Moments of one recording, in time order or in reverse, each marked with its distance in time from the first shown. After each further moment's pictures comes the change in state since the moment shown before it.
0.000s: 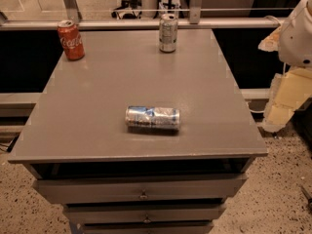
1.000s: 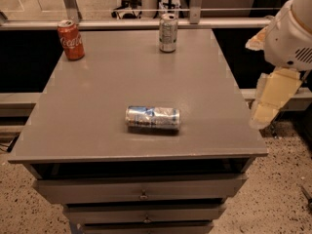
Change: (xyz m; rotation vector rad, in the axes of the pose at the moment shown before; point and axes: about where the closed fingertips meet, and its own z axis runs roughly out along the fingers) arm -0.018 -0.006 0.013 0.010 -0.038 -0.038
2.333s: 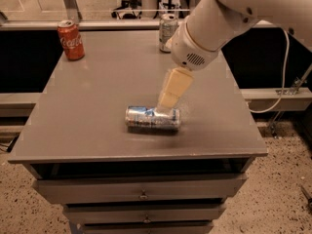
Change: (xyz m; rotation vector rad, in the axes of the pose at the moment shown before) arm -0.158 -0.033 0.095 -0.014 -0.277 -0.063
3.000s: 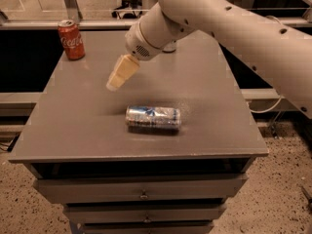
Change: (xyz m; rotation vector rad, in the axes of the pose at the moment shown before) arm -0.097 -0.068 0.098 0.011 -0.260 0.064
